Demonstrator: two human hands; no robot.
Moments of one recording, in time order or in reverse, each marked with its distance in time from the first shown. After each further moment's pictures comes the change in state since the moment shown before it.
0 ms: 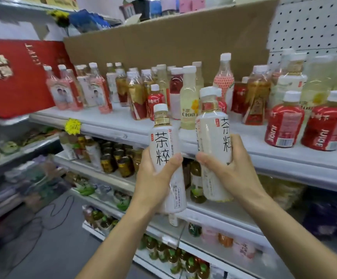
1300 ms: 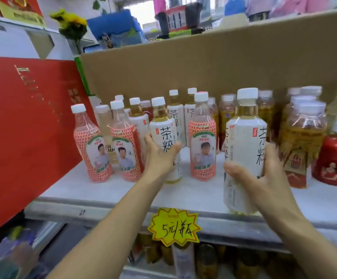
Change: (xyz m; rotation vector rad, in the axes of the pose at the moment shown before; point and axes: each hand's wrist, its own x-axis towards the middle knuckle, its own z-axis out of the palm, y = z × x) left_hand 0.543 -0.081 -0.333 0.026 -0.233 0.127; right_hand 0.281 -0.010 0.471 -0.017 0.362 -0.047
